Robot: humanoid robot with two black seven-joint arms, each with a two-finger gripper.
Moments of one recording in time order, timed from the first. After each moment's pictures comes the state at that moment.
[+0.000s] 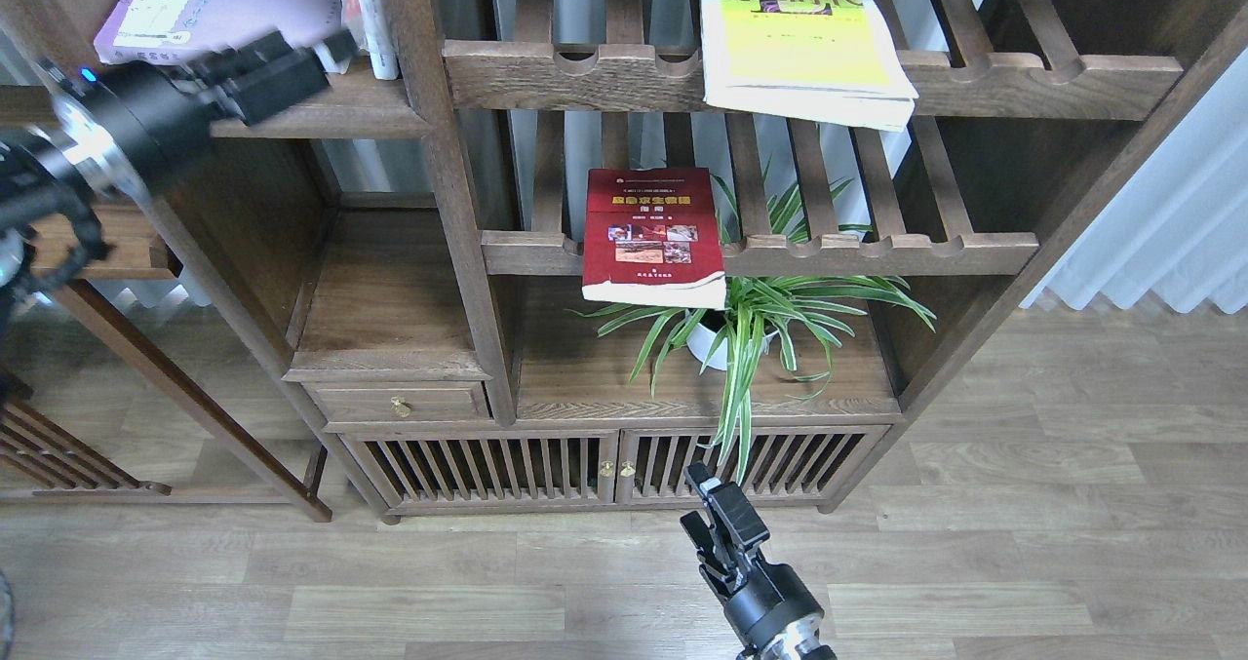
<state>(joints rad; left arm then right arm) -0.51 0.45 -1.29 -1.38 0.26 -0.32 0.49 -0.11 0.02 0.83 0.97 0.28 0.58 0.12</state>
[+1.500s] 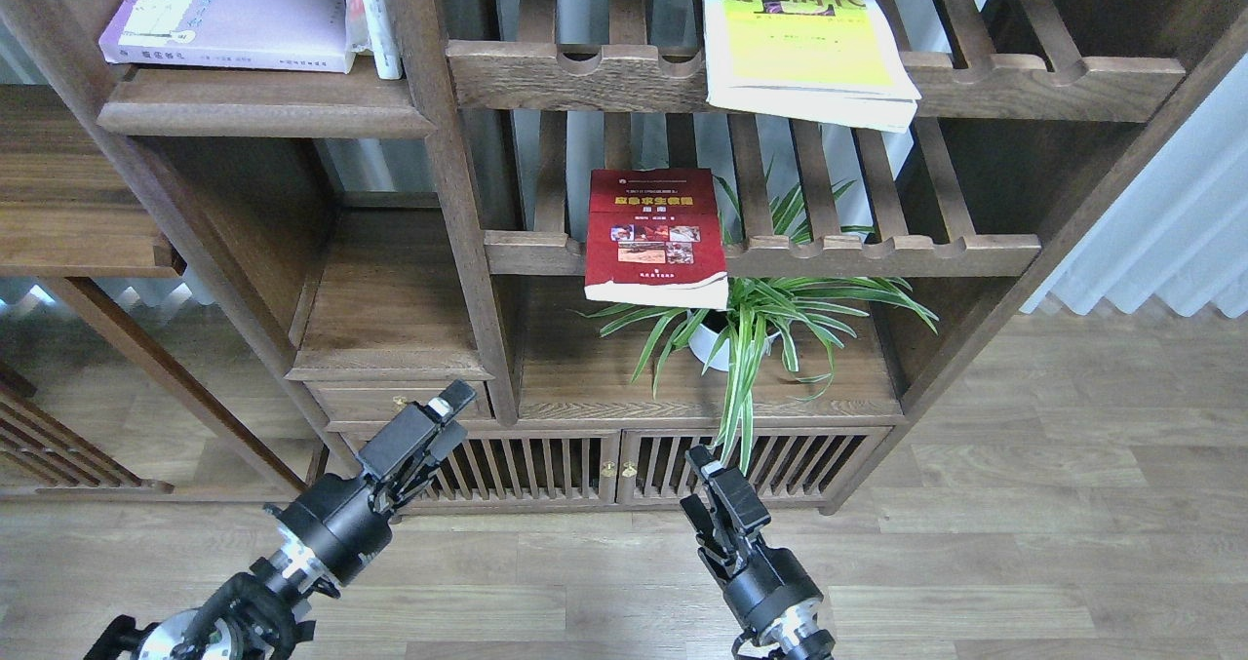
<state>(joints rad) 0.20 0.00 -1.34 -1.38 0.03 -0.40 0.46 -0.08 0.01 0.82 0.98 0.28 0.58 0.11</state>
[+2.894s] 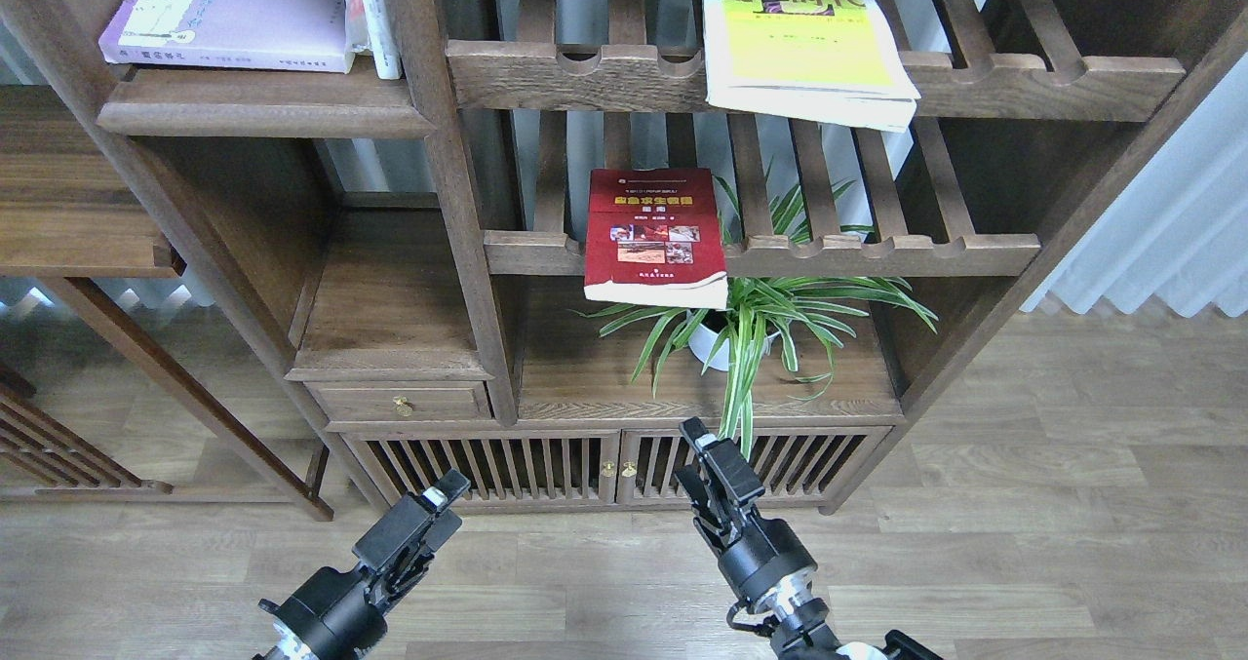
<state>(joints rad) 0.30 0.00 -1.32 -1.32 0.04 -0.49 0.46 0.04 0.01 0.82 0.97 0.33 0.58 0.20</state>
